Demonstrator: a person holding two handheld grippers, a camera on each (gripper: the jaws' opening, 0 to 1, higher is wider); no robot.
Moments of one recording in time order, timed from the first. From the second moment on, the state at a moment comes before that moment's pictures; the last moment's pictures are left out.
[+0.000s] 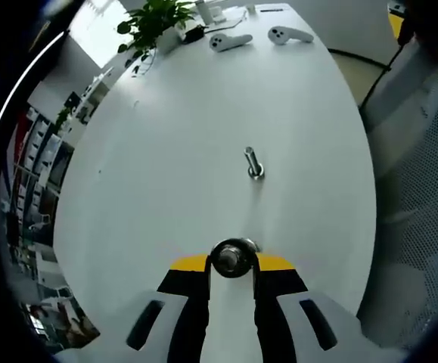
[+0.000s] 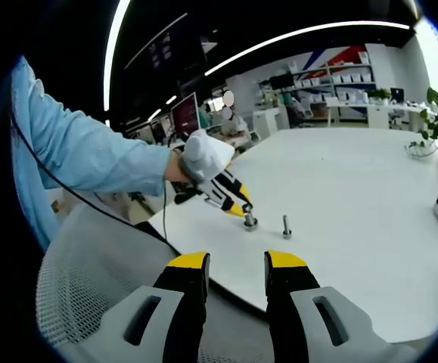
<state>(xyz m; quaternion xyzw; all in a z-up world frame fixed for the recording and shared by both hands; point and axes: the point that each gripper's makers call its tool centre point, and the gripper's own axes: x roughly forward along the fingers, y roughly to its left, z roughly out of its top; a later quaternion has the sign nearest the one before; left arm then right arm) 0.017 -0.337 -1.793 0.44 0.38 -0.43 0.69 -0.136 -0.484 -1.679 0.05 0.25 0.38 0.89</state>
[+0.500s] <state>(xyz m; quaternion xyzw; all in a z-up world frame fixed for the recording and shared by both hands) 0.017 -0.338 -1.795 0.44 0.38 -0.43 0.69 -0.138 -0.482 -1.679 0.04 0.25 0.39 0.88</state>
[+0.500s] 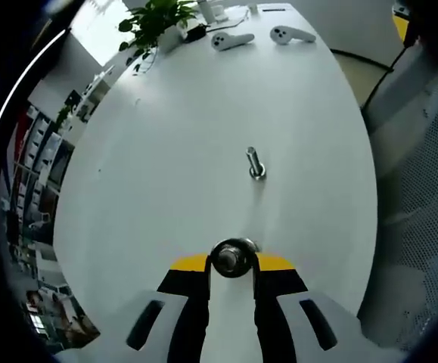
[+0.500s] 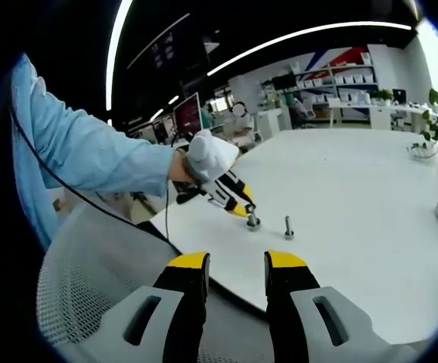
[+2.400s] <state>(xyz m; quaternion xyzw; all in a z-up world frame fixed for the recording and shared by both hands) 0.020 -0.342 -1.823 0.41 0.44 -0.44 0.68 -0.138 -0.483 -1.681 0.04 0.26 0.39 0.88</state>
